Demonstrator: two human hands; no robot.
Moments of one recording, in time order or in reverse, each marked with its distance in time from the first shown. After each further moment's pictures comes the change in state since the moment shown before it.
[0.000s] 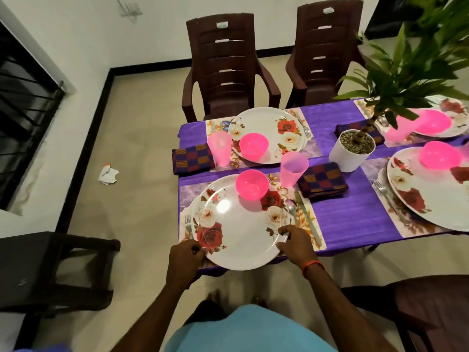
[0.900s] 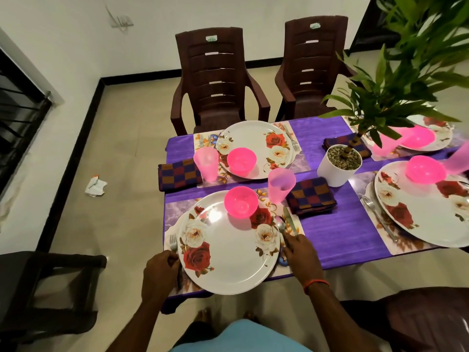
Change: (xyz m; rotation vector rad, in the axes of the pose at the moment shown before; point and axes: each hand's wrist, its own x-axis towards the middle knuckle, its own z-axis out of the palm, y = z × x) left_hand 0.036 -0.020 0.002 0.072 0.050 -0.098; right_hand 0.028 0.037 -0.028 -0.310 0.130 -0.218
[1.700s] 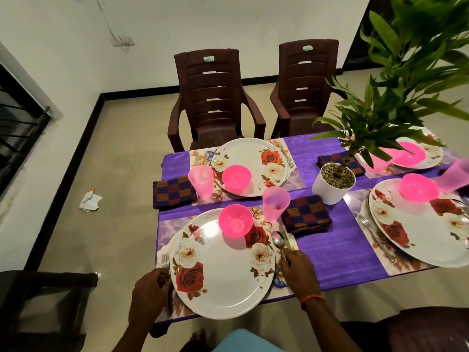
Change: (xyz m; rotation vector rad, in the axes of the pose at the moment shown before) left_hand 0.010 0.003 -0.005 -0.015 0.014 0.027; right_hand 0.018 -0.004 -0.013 0.022 0.027 0.053
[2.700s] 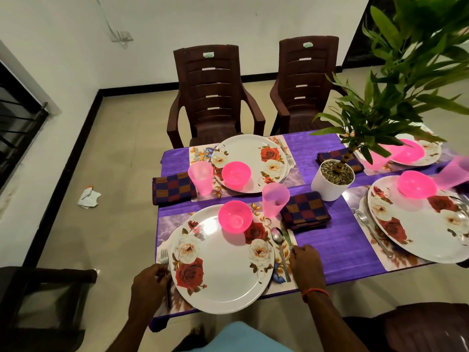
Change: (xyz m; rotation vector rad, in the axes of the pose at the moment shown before) left_hand -0.002 -0.006 0.000 -0.056 0.019 0.009; right_hand 0.002 0.022 0.003 -0.245 0.066 0.066
